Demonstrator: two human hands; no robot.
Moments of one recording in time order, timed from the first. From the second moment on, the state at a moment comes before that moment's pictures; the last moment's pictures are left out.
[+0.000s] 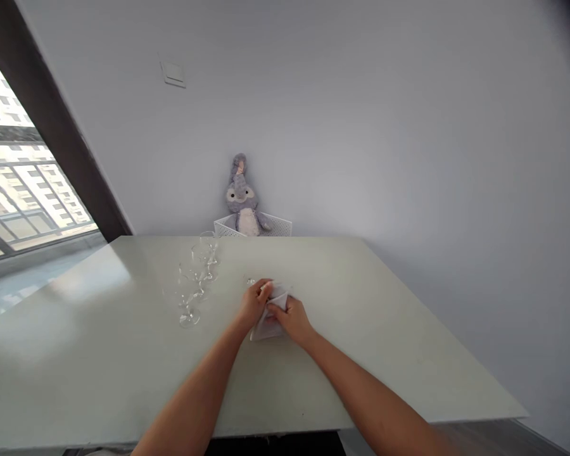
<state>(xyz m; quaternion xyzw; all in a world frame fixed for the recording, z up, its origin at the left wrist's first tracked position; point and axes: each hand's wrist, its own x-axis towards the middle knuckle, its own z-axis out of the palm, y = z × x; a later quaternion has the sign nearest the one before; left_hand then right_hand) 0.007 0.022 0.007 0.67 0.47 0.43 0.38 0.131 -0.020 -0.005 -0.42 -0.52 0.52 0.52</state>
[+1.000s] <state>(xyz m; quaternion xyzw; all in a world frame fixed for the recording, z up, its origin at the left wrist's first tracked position) 0.005 0.018 0.015 0.69 0.43 0.43 0.39 0.137 -0.024 0.010 -0.46 -0.53 0.48 0.53</state>
